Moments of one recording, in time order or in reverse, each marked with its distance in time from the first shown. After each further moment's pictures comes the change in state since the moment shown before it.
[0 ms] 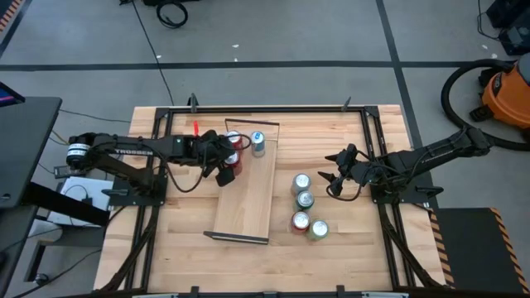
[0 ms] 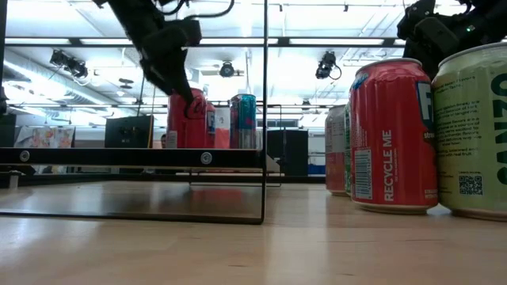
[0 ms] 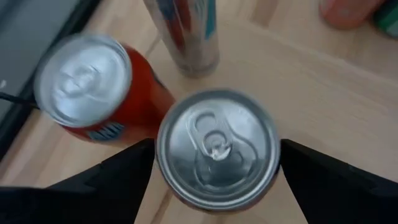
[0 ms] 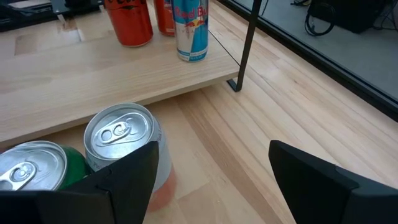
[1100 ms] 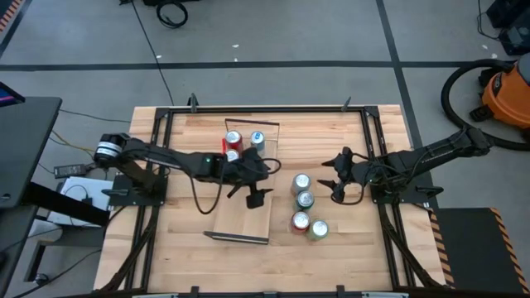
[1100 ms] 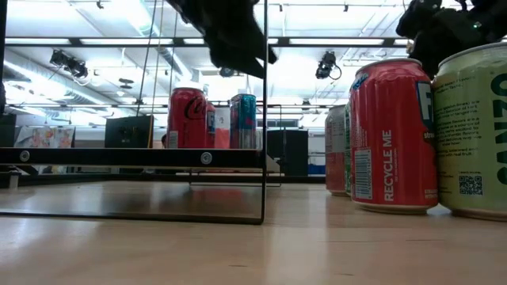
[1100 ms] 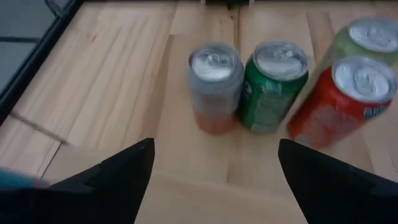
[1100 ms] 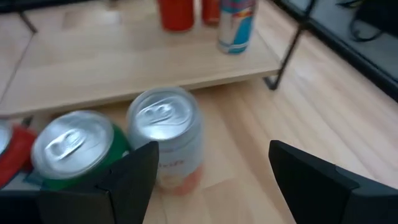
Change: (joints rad) left arm -0.189 0.305 0.192 0.414 0.061 0.132; right arm 0.000 0.001 0.000 0.026 -0.150 -0.117
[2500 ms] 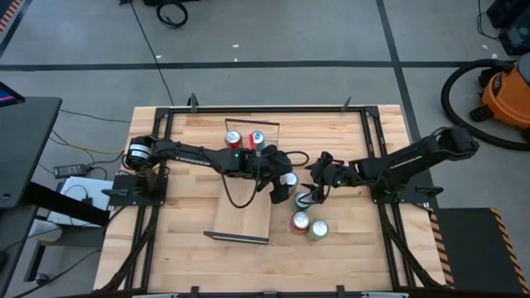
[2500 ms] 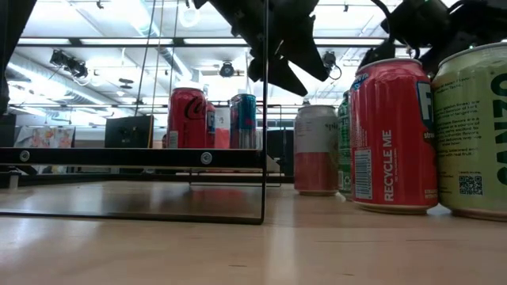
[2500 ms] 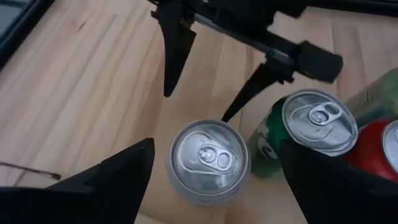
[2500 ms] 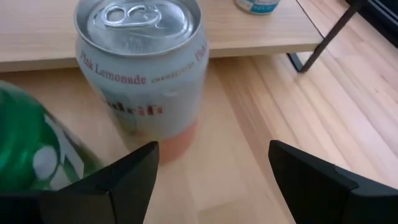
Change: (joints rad) left arm 0.065 0.285 0.330 -0.119 0.050 -0.076; right arm -0.143 0.456 -0.028 0.395 -0.108 -0.146
